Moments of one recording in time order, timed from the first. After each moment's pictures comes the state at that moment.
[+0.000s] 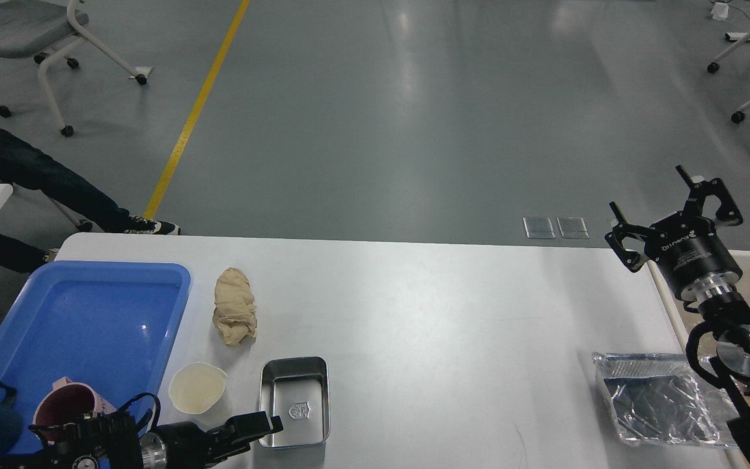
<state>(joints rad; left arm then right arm) -0.55 0.68 0.07 -1.49 0.85 0.03 -0.05 0.23 -0.37 1.46 1.20 -0.06 0.27 0.02</state>
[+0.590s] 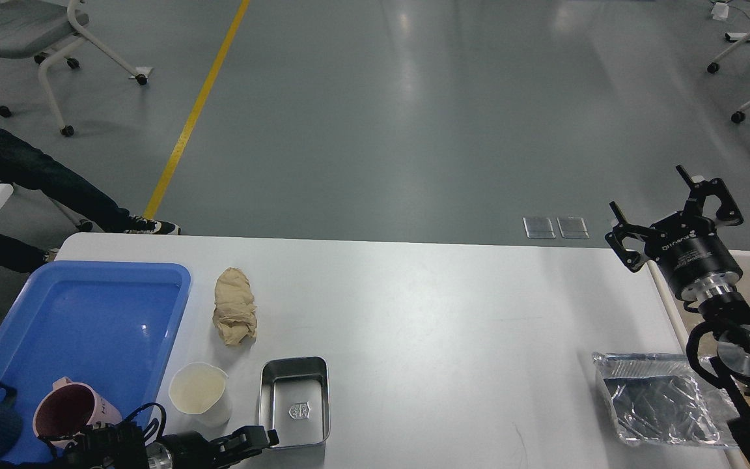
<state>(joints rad) -0.56 0.63 0.12 -1.44 0.85 0.07 -0.06 0.23 -0.37 1.46 1.20 -0.06 0.27 0.02</state>
